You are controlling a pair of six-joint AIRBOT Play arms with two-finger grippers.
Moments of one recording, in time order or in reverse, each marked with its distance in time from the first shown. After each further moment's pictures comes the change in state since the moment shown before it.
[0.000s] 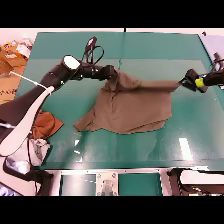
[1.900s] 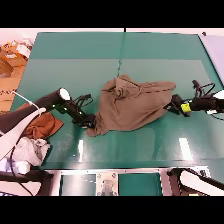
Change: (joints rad) left arm 0.062 0.144 -0.528 0.292 -0.418 -0.078; right arm 0.050 0.284 -0.444 0.173 0.114 -0.115
